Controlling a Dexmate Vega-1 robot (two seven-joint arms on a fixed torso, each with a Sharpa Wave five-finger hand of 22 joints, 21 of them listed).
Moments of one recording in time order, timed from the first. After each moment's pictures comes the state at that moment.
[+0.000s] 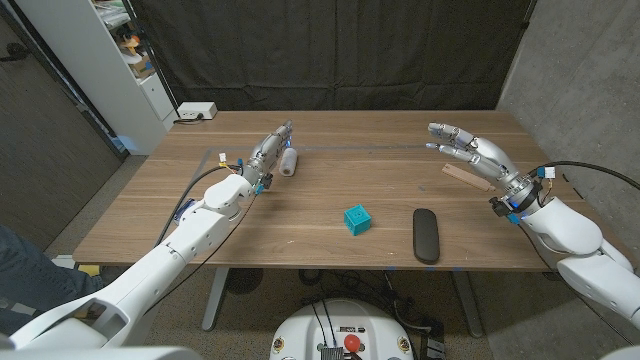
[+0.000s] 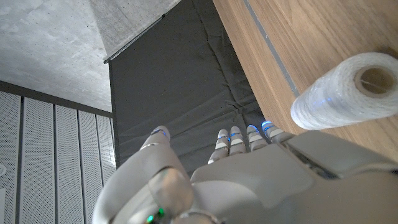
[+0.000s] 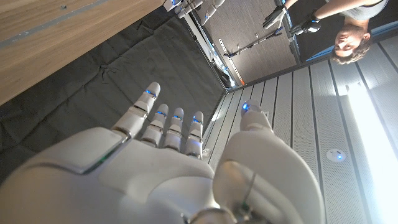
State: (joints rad) left arm 0.86 0.59 0.43 -1.52 -0.57 -0.12 0.02; left_hand 0.35 0.03 0.29 0.01 0.19 0.00 0.08 0.19 0.17 -0.06 0.06 0.21 0.19 -0.10 0.07 0.19 0.18 -0.13 0.06 0.19 0.18; right arm -1.29 -0.88 -0.08 -1.61 0.38 0.84 0.22; right_hand 0.49 0.00 0.28 -0.15 0.24 0.26 -0.14 0.21 0.19 0.21 -0.03 0.21 0.19 0.18 -0.03 0.22 0.20 0.40 0.00 0.19 0.17
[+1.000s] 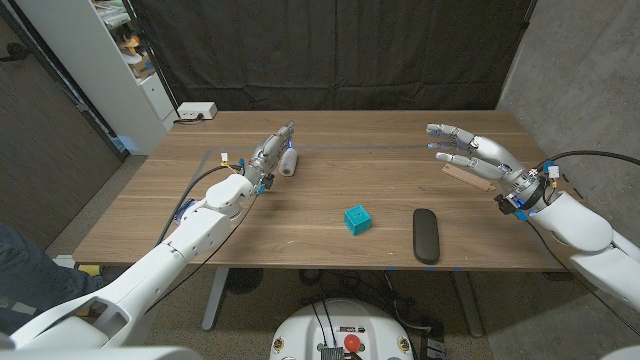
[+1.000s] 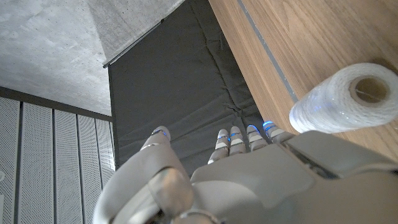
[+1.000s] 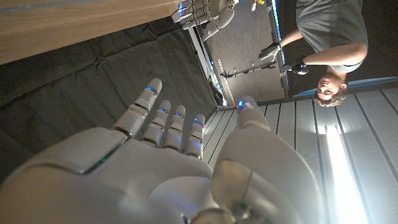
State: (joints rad) left arm 0.84 0.58 0.44 -1.51 -0.56 -0.11 0.02; left_hand 0.35 0.03 0.29 0.01 0.19 0.00 0.08 0.19 0.17 -0.06 0.06 0.21 0.19 -0.10 0.07 0.19 0.18 -0.13 0.08 0.19 0.18; right arm -1.28 -0.87 -0.01 -1.60 0.16 0.90 0.15; right_hand 0.53 0.01 0.30 -0.16 0.25 0.24 -0.16 0.19 0.19 0.25 -0.04 0.21 0.19 0.23 -0.04 0.23 0.20 0.45 -0.01 0.20 0.16
